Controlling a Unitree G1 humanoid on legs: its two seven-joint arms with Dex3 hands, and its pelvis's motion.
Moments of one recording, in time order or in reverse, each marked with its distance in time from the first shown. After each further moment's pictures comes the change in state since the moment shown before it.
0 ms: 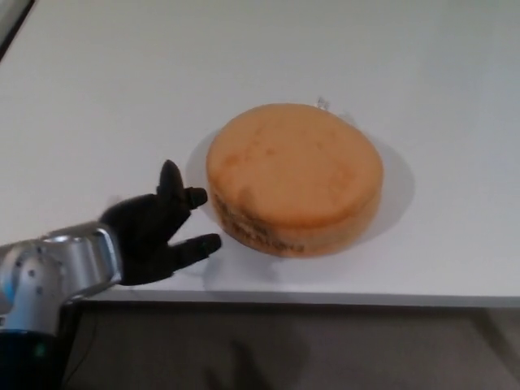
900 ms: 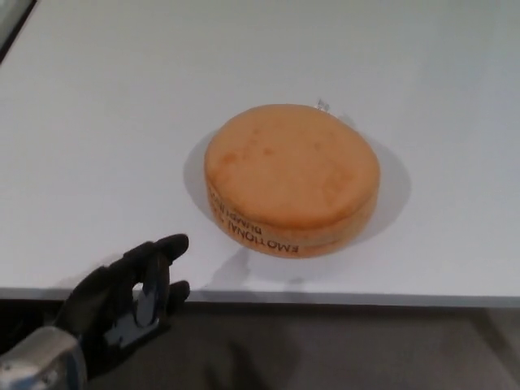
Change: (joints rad) left_arm 0.545 0.053 -0.105 -0.442 0.185 -0.380 -0.047; right_arm 0.004 0.001 0.005 -0.001 0.008 0.005 0.014
